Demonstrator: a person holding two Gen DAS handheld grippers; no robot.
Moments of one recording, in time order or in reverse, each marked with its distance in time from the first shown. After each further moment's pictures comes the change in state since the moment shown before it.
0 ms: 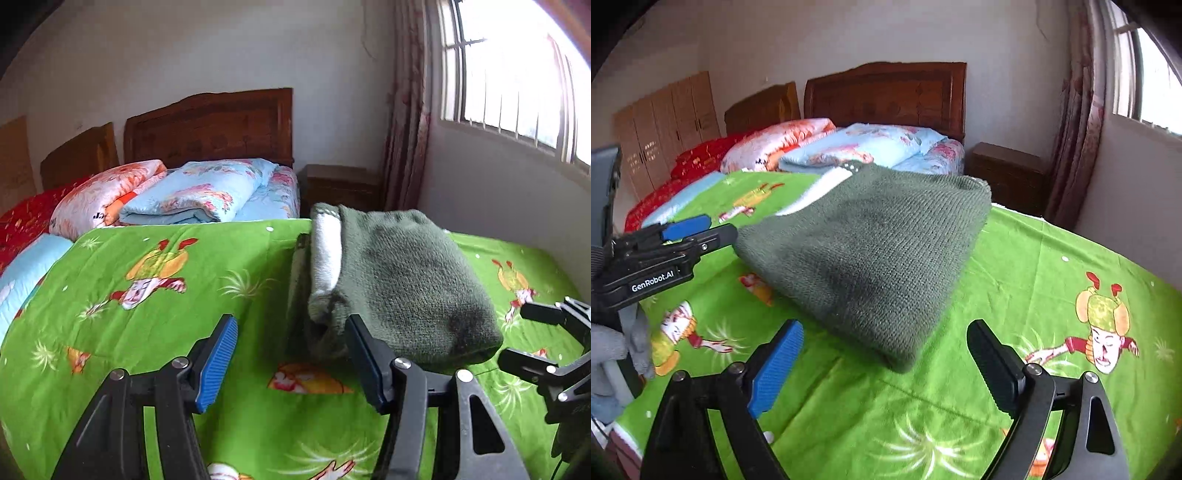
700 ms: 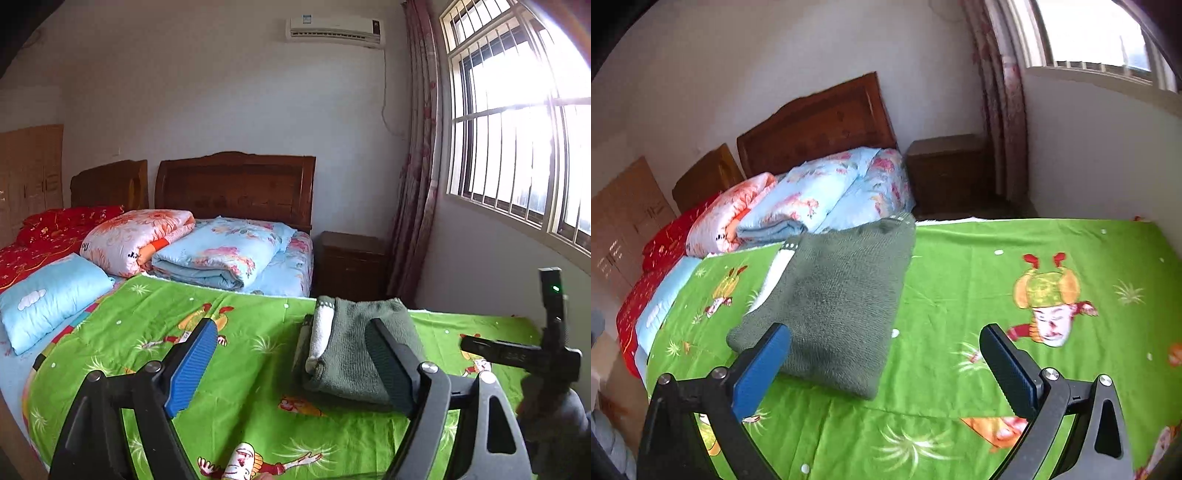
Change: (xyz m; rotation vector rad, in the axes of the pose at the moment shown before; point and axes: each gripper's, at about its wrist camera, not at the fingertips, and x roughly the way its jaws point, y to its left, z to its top) left arm -0.127 -0.010 0.039 -0.052 -0.196 0.046; right arm -0.033 -0.048 0.056 0.321 -0.003 -0.082
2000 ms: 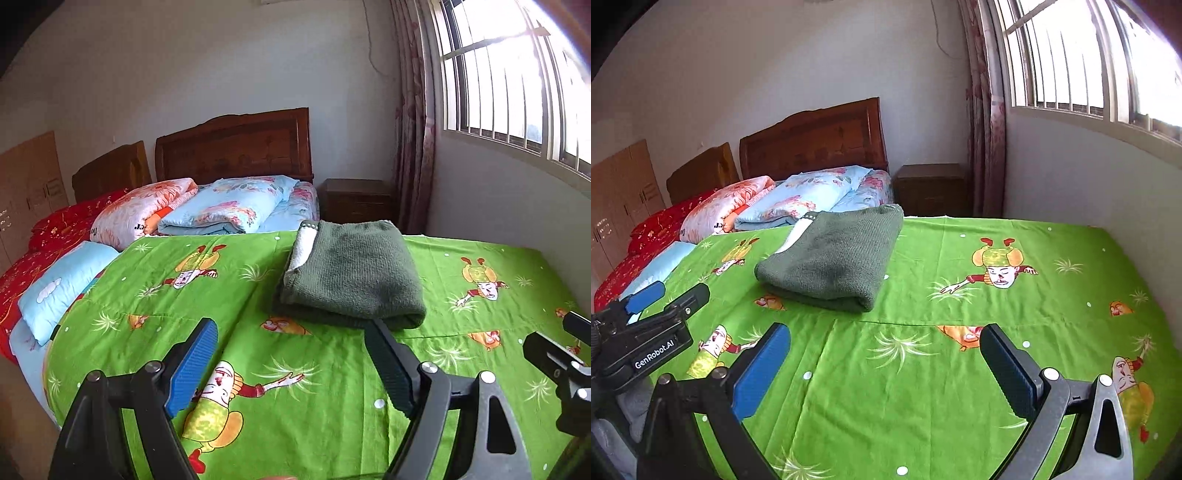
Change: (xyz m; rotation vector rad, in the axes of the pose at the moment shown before) left arm -0.018 -0.060 -0.062 0.109 0.166 0.063; right arm -0.135 0.031 -0.120 -0.090 -0.149 -0.126
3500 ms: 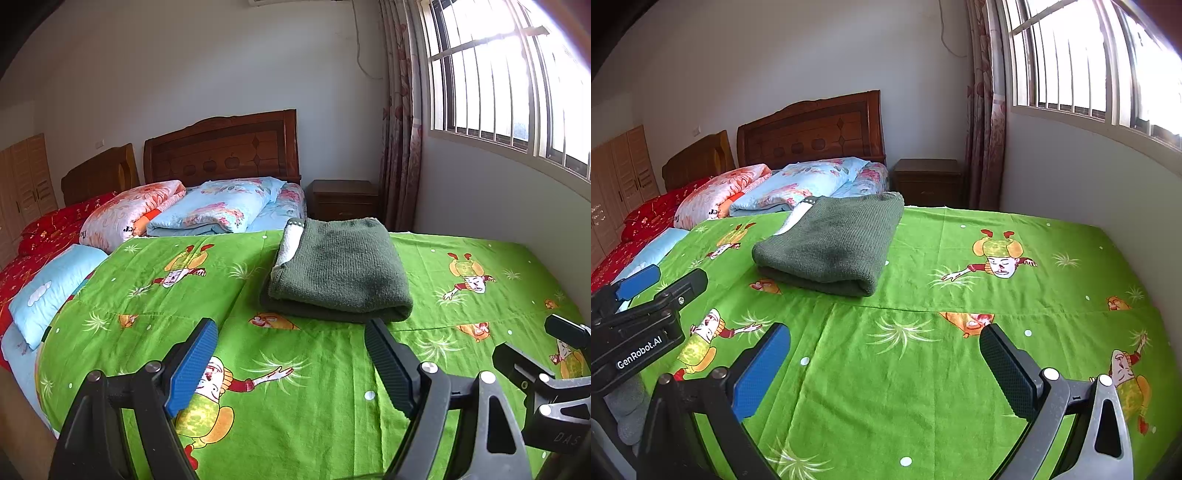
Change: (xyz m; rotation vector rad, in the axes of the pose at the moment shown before) left arm -0.006 -0.004 -0.008 0.013 -0.007 -0.048; right arm 0.006 0.014 -0.011 -0.023 0.027 -0.020
